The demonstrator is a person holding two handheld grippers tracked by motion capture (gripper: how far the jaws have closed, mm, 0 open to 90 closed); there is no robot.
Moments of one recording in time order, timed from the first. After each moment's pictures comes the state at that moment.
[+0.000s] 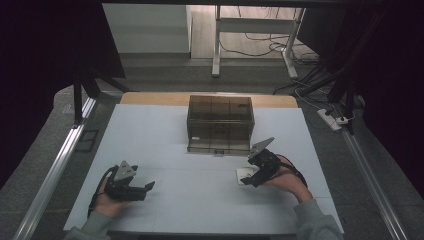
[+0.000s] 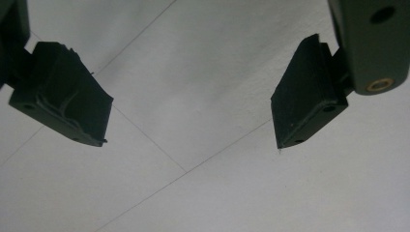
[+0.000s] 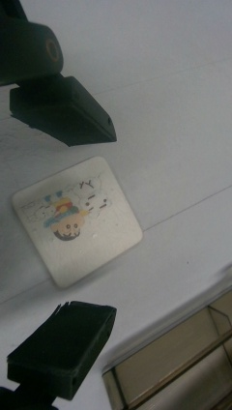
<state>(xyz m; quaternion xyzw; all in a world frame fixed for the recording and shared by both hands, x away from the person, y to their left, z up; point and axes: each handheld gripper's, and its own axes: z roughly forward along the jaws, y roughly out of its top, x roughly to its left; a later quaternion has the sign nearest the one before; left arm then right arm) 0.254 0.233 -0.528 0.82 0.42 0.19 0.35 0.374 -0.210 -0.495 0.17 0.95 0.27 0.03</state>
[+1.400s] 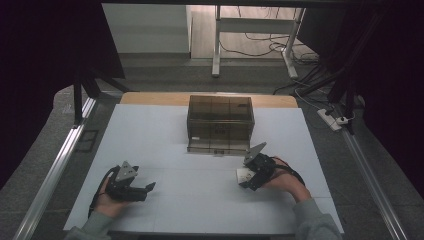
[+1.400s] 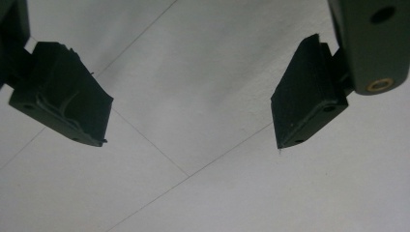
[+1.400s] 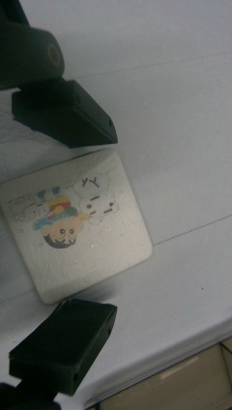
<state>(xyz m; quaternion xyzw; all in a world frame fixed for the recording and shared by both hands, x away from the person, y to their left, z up) 0.255 0.231 -0.530 0.82 0.41 0.19 0.35 0.376 -0.203 -0.513 0.11 0.96 0.25 0.04</state>
